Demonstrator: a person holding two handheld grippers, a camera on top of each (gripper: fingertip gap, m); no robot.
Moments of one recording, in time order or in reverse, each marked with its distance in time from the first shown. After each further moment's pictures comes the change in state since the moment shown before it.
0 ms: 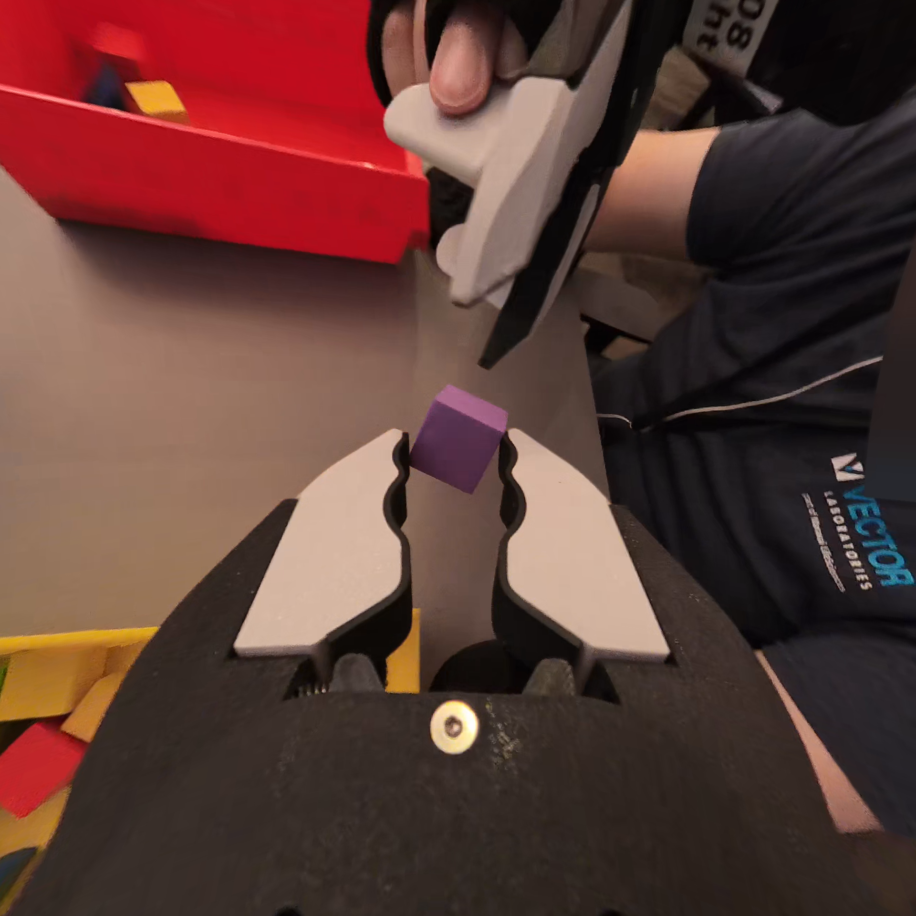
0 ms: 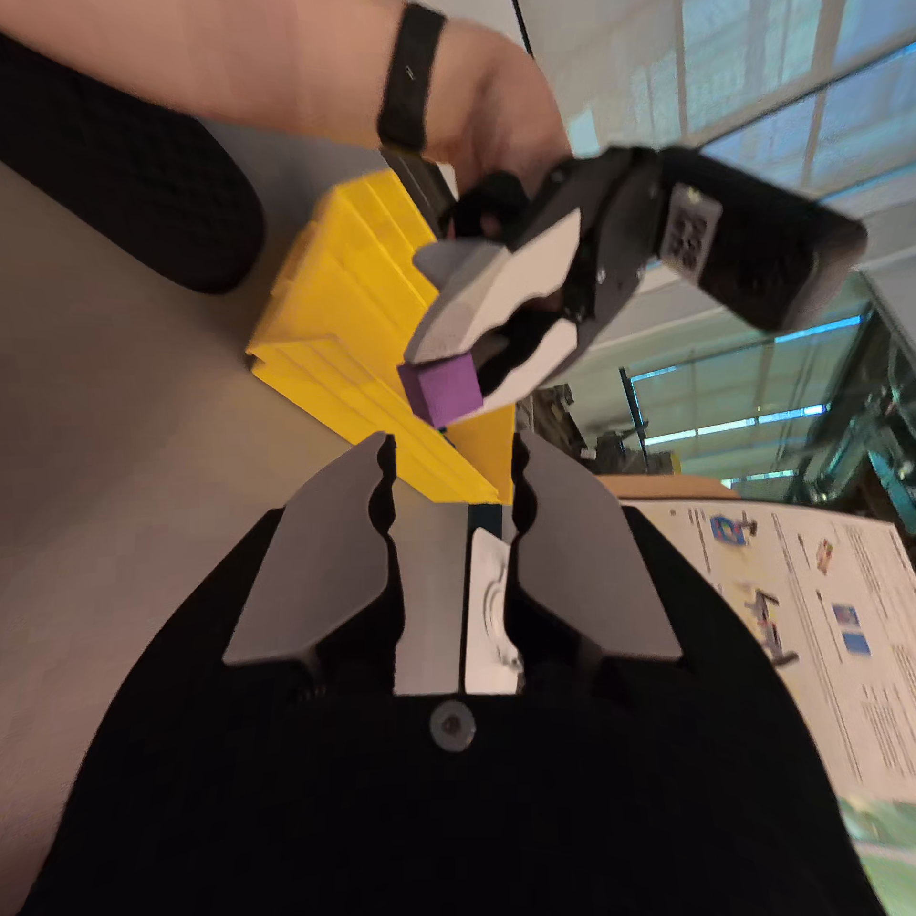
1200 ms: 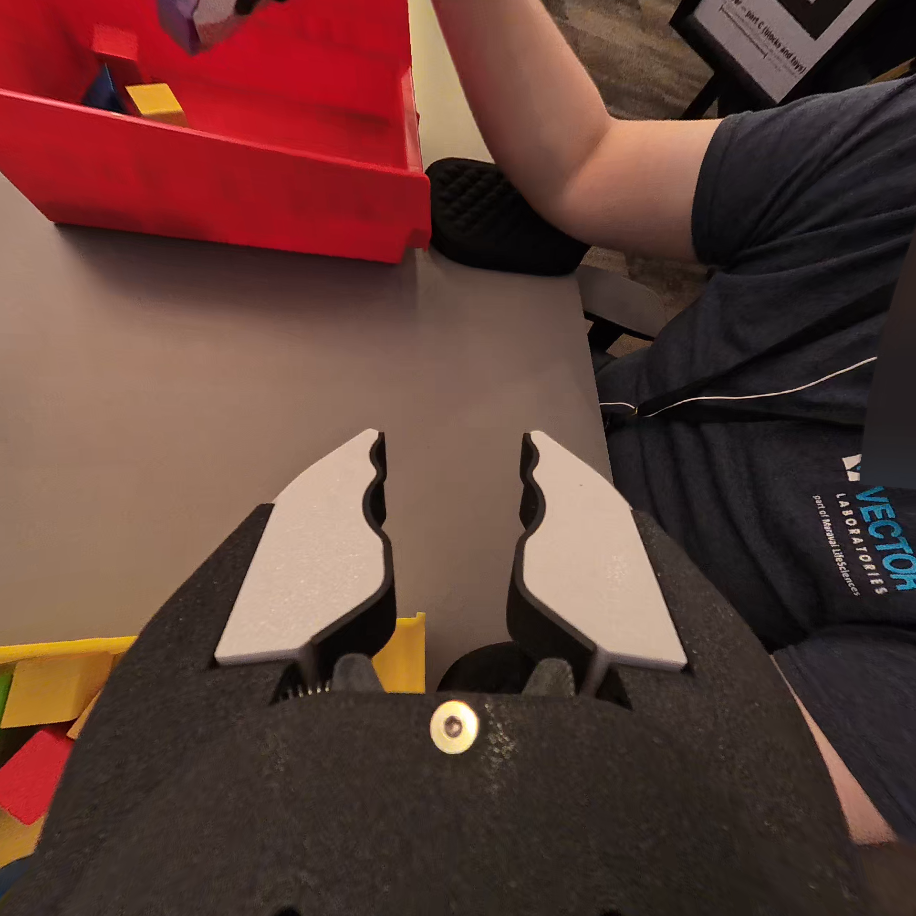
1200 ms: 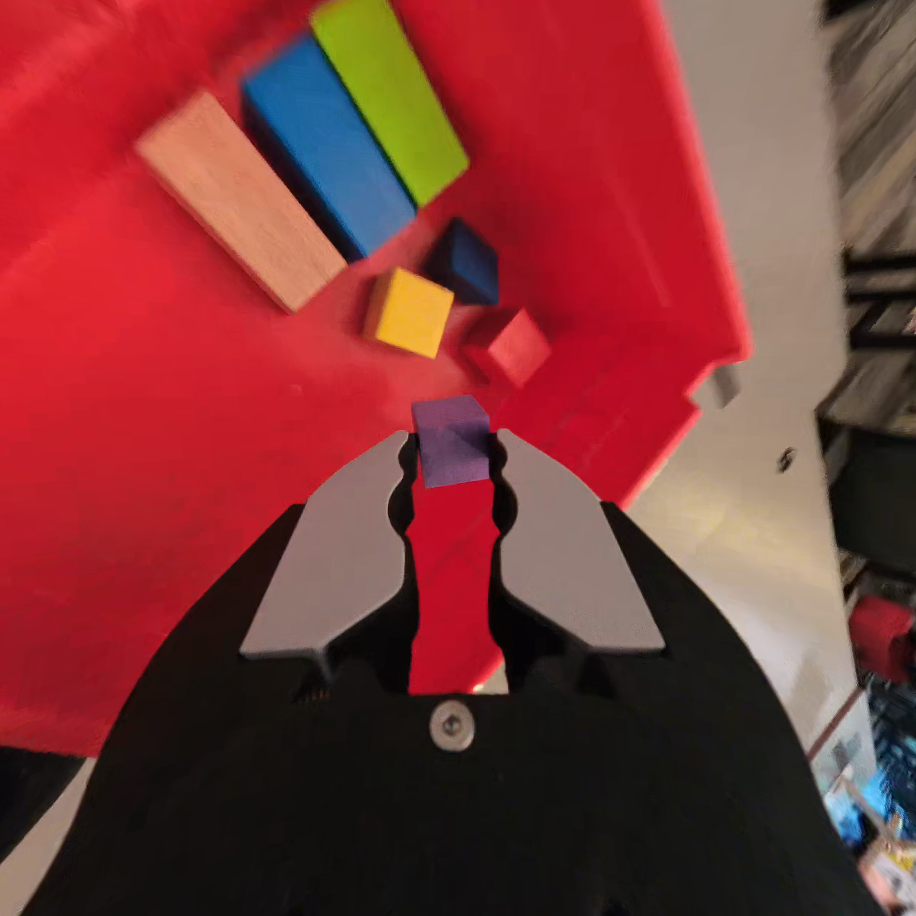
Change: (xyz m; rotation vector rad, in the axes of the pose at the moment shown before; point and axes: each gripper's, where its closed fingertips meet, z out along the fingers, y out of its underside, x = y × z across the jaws) left arm -0.001 0.001 0.002 0.001 -0.006 0.011; right arm -0.058 0.341 -0.196 -1.259 -0.121 0.880
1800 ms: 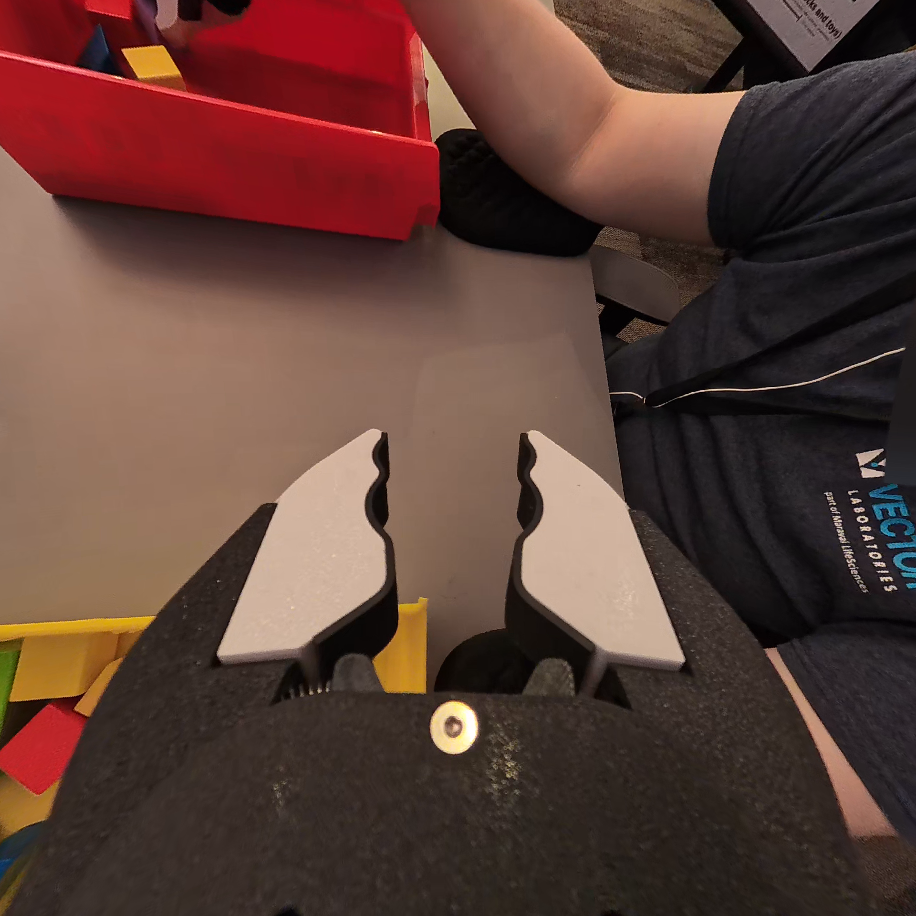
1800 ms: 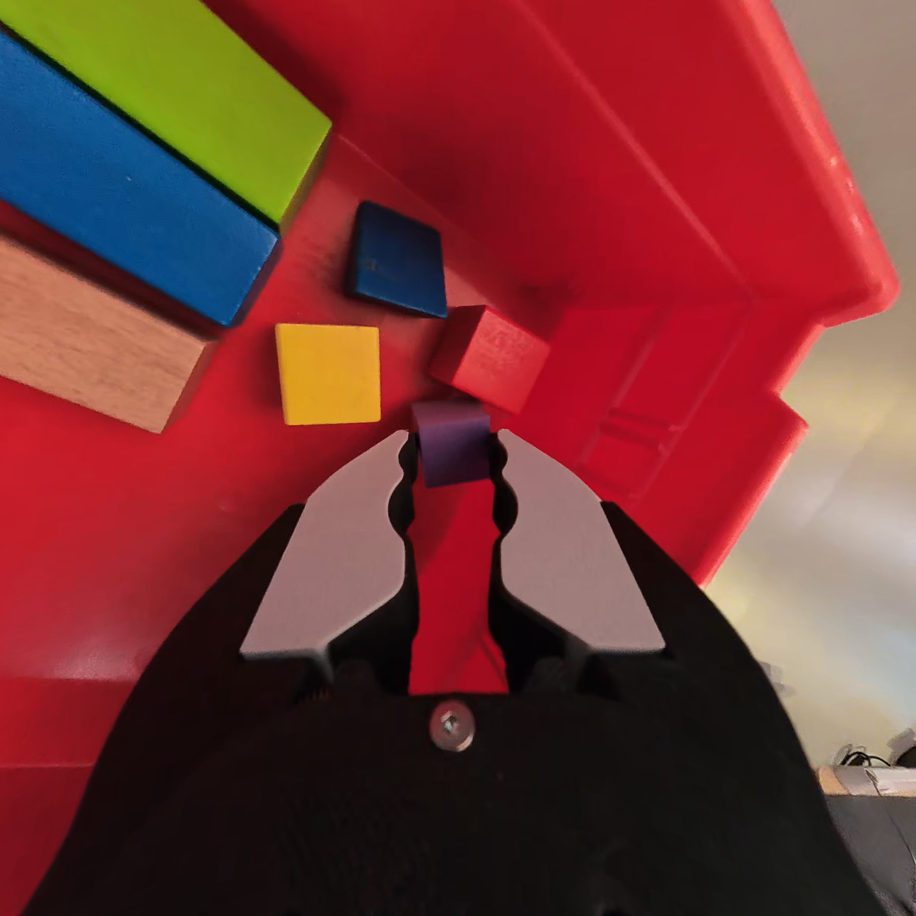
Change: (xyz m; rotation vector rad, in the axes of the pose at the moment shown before) left arm -0.002 0.007 0.001 -0.040 -0.021 -0.007; right arm 0.011 0.007 0.057 -0.113 -0.029 0.288
